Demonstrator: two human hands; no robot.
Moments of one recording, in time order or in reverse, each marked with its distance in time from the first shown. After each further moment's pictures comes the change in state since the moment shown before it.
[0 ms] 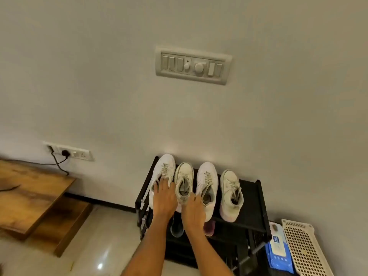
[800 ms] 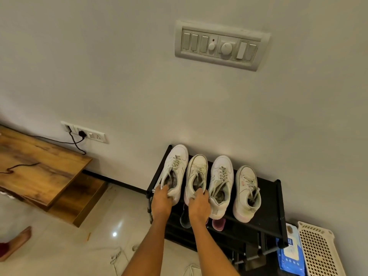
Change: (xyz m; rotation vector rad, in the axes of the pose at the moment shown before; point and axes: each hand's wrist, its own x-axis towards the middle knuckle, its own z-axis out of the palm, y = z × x) left_hand -0.016 -0.045 0.033 -0.475 -0.138 -0.455; right_hand 0.020 -0.010 0.031 0.130 -0.197 0.230
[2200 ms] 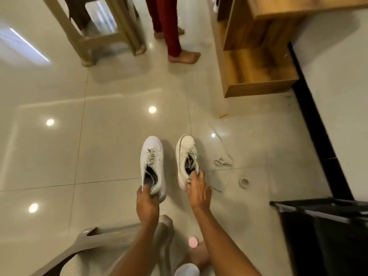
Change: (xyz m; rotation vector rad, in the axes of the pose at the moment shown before) left_hand -0.200 -0.595 0.230 -0.295 0.823 -1.350; right_hand -0.210 0.048 0.635 -0.457 -0.825 -1.205
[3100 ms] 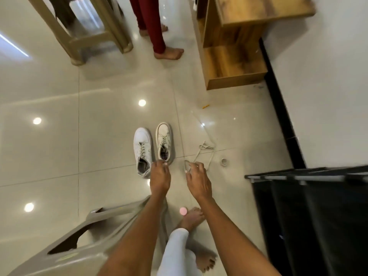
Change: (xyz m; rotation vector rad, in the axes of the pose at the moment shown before) left_hand -0.050 0.069 -0.025 0.059 -0.238 0.212; right_hand -0.085 0.018 -0.085 0.196 -0.049 -0.030
